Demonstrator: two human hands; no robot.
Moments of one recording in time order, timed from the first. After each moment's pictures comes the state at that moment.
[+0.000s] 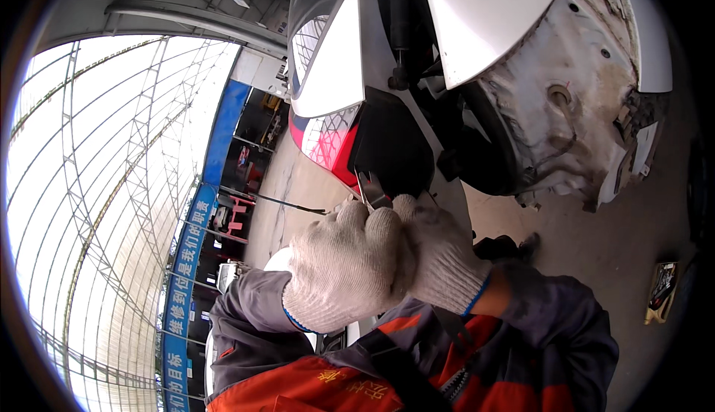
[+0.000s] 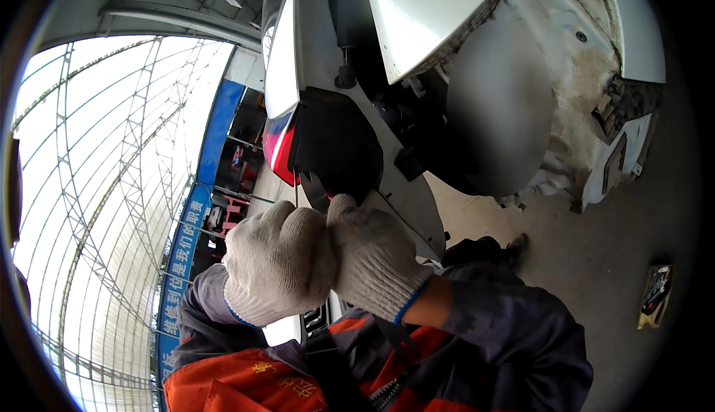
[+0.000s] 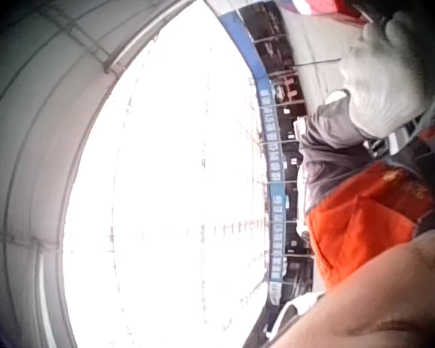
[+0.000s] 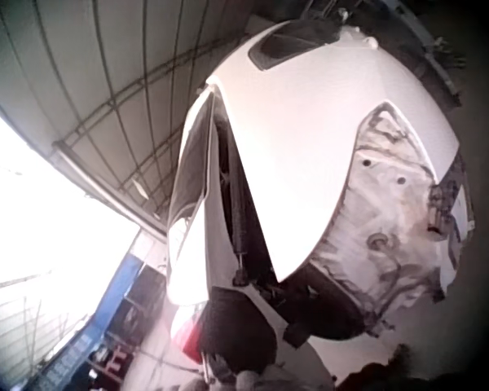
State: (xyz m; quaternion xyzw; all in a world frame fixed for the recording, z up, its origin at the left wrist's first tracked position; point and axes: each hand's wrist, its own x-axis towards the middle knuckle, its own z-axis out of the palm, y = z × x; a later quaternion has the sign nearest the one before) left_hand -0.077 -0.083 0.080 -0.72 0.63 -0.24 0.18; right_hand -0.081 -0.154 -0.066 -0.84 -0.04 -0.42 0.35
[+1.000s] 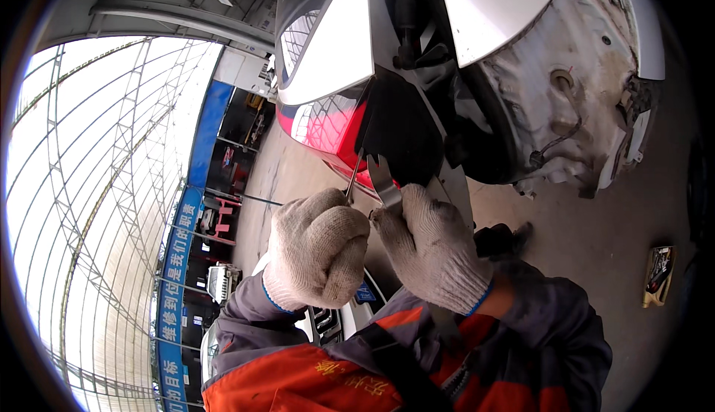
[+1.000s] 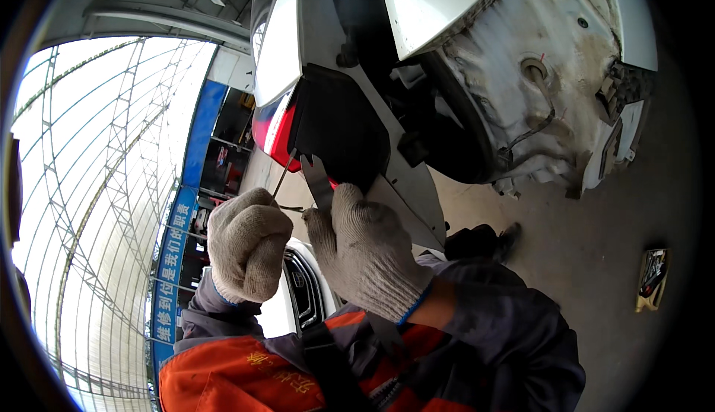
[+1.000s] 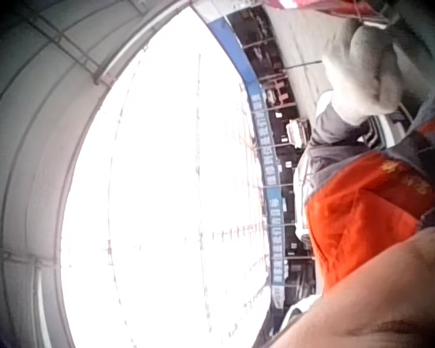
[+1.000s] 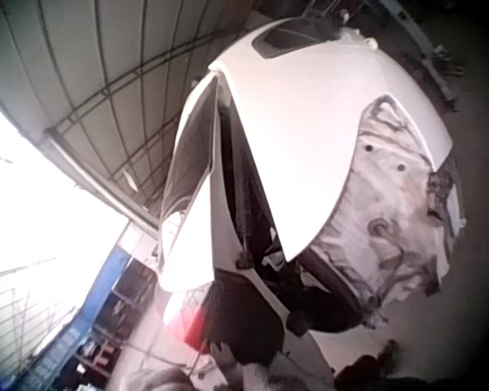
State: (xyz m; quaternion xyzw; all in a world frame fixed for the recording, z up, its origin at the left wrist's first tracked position) left_hand -0.012 -0.045 0.105 -0.67 0.74 -0.08 -0.04; right_hand -0.086 -0.130 -0.045 -0.66 0.06 -0.40 0.63
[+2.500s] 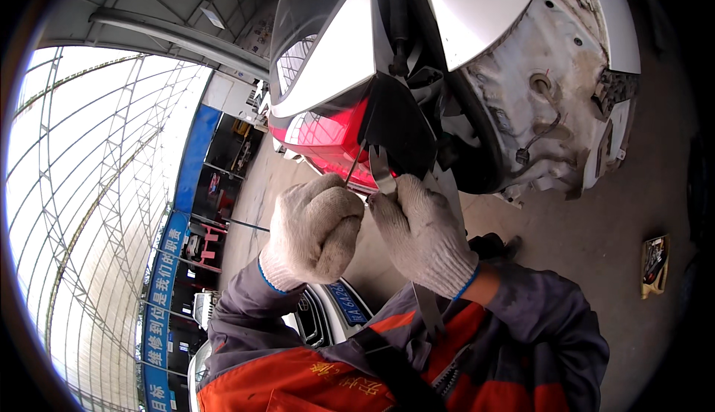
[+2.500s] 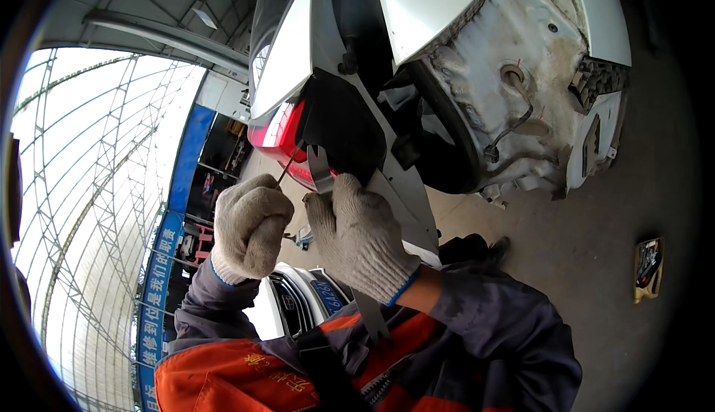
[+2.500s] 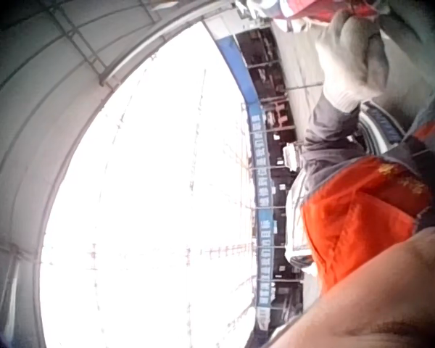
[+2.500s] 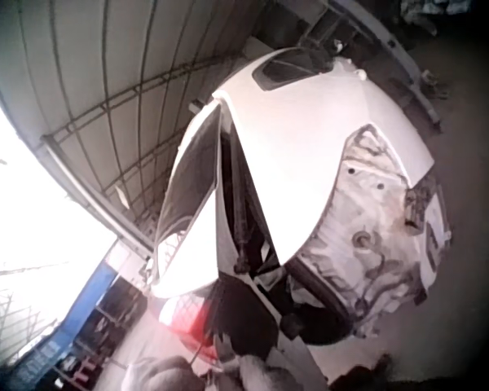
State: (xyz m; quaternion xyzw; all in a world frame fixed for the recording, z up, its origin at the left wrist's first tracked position) left_hand 0.009 -0.032 0.106 -0.63 0.77 -0.07 -0.05; right_hand -0.065 -0.109 -0.050 -0.61 0.10 -0.52 0.59
